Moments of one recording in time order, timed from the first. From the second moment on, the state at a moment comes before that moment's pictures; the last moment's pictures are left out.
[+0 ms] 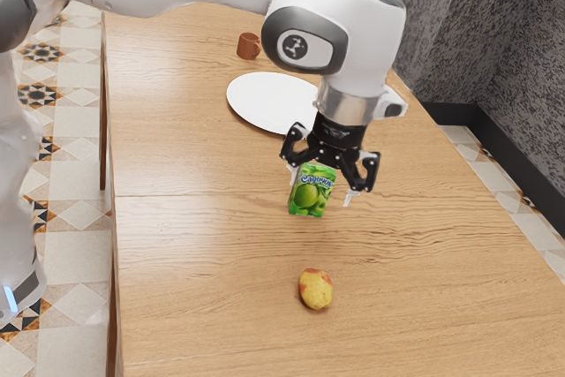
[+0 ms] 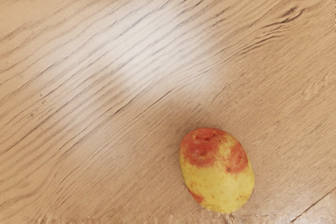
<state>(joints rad) -0.29 -0.07 -0.12 -1.72 -0.04 1.69 -1.32</state>
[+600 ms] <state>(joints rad) -0.23 -0.09 -0.17 -1.95 -0.07 1.97 -1.45</state>
